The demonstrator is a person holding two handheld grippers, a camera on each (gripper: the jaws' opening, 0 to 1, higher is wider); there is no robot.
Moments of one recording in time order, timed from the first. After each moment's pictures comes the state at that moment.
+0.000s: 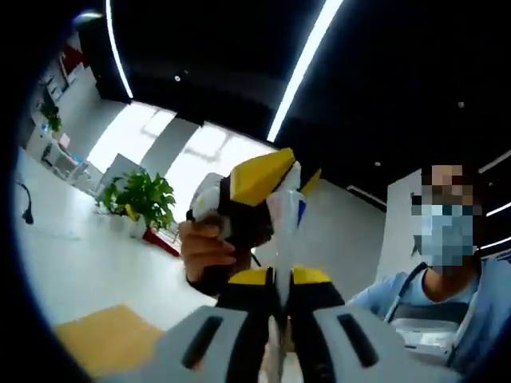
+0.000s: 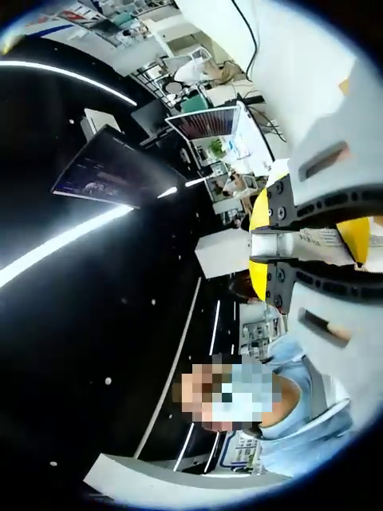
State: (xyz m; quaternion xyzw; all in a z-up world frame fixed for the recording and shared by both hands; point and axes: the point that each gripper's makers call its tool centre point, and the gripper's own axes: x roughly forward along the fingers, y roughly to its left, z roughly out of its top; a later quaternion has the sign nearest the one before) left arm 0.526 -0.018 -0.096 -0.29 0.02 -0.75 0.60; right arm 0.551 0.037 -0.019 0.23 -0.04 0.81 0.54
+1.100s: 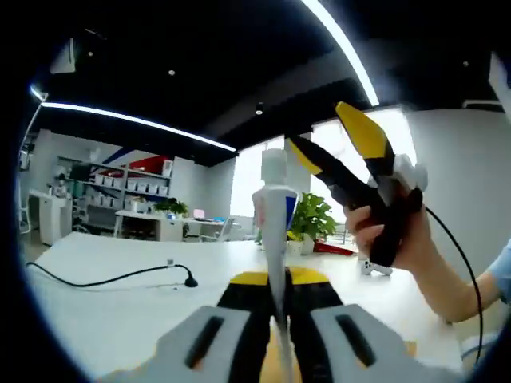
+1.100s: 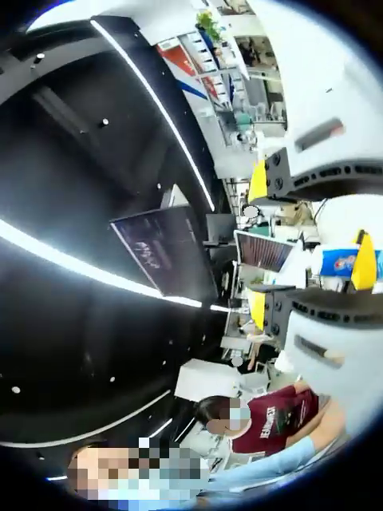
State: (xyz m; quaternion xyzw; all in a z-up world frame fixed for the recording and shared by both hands) left arm 0.648 0.045 -0.120 -0.09 -0.04 -0.38 0.92; right arm 0.622 0.026 0.002 0.09 -0.18 0.53 0.82
